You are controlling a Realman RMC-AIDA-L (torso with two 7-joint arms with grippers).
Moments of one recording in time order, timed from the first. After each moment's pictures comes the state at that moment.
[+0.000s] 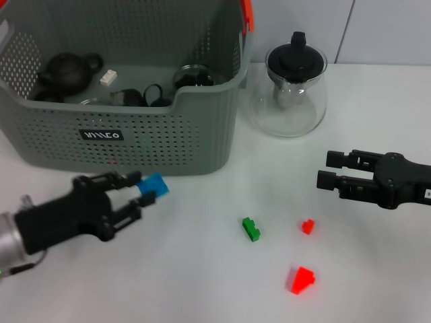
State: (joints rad) left arm -0.30 -2.15 0.61 0.59 1.86 1.54 -1.02; right arm 0.49 2.06 -0.61 -0.63 -1.98 -1.69 1.54
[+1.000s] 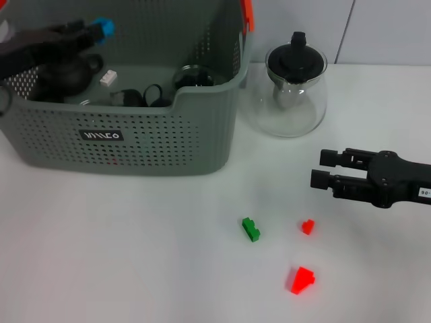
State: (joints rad) left arm -0.54 -2.07 0.55 0.86 1.86 1.28 -1.71; right arm 0.50 2.07 -0.61 -0.64 -1.98 -1.70 1.54
